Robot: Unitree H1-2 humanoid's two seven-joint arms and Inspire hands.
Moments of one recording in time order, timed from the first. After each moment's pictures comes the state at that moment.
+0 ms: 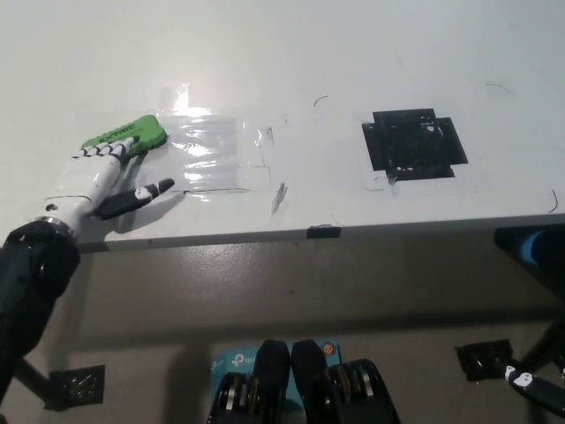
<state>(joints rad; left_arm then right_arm) -0.77 0.43 -0.32 0.96 0.71 -0.22 0.16 0.09 -0.09 -0.18 -0.23 -0.02 0.47 -0.04</state>
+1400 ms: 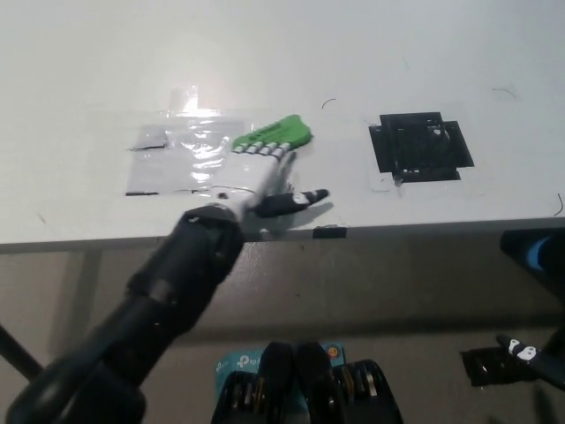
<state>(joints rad) -0.91 0.09 -0.63 1.02 0.81 0.04 0.15 0.03 -0.08 -0.19 -0.22 -0.05 0.47 -0.07</state>
